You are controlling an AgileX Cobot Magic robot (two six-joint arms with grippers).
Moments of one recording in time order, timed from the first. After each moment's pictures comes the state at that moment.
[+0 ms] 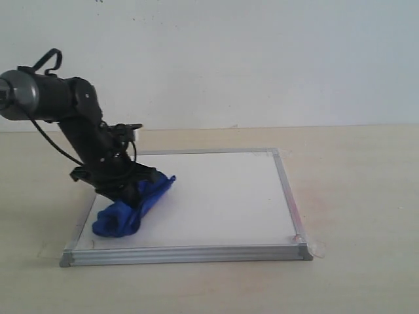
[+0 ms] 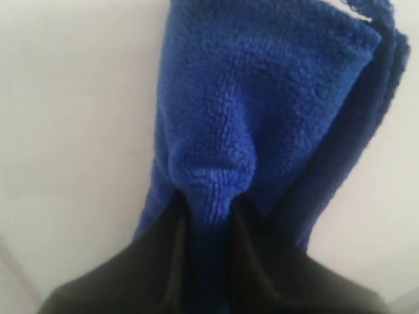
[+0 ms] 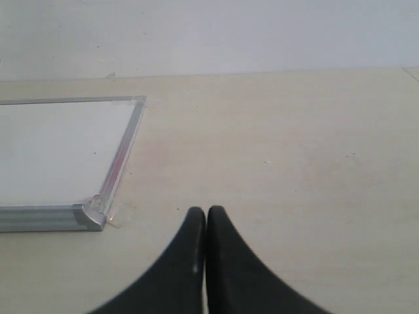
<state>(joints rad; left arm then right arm) -0.09 2.26 -1.64 -0.25 0.96 0.19 0.05 0.01 0.00 0.04 0.33 0.03</state>
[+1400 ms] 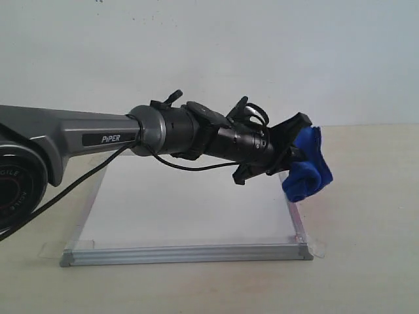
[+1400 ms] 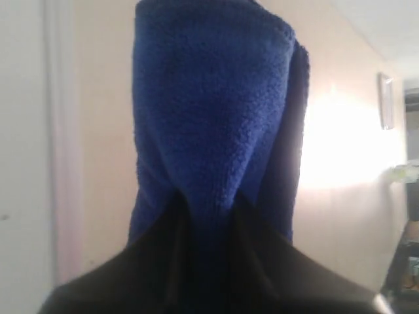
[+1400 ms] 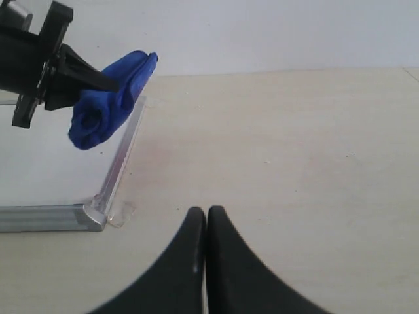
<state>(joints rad) -0.51 2.41 -1.87 -1.27 0.44 0.27 0.05 0.01 0.00 0.04 0.33 0.03</state>
